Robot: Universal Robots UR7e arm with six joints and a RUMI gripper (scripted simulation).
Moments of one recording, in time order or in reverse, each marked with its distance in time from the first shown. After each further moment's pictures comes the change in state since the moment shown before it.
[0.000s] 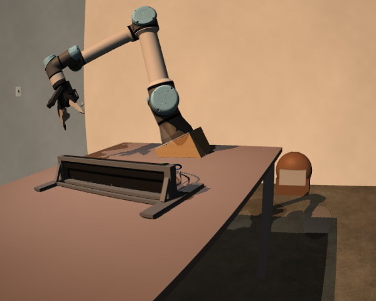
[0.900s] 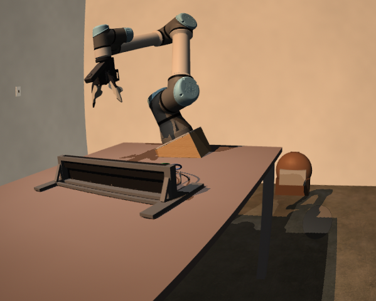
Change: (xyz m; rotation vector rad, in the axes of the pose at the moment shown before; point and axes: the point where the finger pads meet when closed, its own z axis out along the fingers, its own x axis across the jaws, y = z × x) arm -0.178 0.045 0.025 0.051 0.381 -0.004
